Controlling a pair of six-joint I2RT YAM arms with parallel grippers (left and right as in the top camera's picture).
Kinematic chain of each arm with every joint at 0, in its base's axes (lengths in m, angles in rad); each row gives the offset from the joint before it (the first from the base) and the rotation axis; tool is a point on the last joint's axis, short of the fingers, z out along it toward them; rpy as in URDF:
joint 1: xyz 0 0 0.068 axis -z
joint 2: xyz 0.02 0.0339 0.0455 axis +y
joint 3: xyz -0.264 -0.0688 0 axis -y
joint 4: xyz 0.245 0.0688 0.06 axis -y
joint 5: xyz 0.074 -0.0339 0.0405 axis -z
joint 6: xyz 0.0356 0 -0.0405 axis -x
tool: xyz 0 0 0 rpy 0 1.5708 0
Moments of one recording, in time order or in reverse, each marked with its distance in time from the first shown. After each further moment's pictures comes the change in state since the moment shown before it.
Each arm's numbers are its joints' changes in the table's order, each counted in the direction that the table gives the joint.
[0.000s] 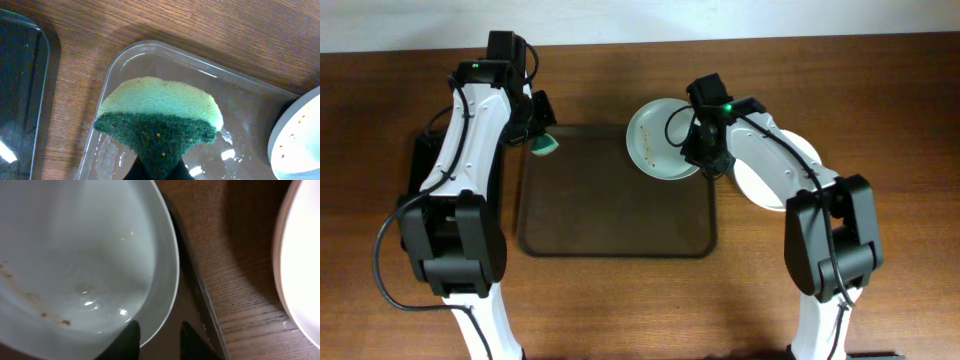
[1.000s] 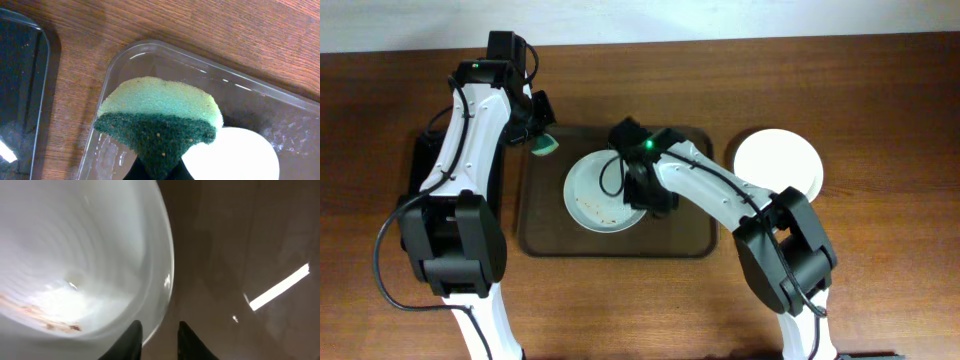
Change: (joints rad) left arm 0.000 0.000 0.000 0.000 0.000 0.000; right arm -0.310 0.052 0.074 -0.154 -0.039 0.063
